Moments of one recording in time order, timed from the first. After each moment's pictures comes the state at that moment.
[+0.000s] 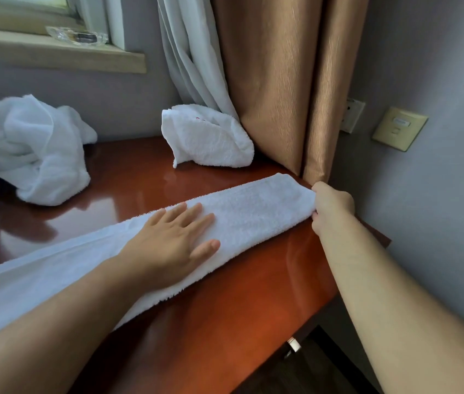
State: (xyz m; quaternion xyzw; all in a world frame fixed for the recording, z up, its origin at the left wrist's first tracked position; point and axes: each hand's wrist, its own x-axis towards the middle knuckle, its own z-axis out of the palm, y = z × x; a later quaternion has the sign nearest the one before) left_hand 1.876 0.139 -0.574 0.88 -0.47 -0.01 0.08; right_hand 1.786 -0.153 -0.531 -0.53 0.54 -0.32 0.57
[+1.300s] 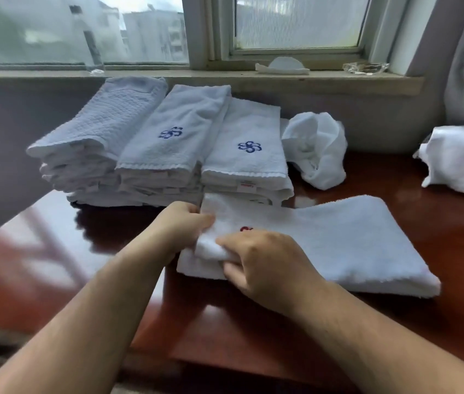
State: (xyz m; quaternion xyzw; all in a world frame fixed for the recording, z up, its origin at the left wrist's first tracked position) left_hand 1.795 0.479 -0.522 0.84 0.13 -0.01 0.52; right_hand 1.767 0.290 -0.535 -0.88 -0.40 -0.19 0.18
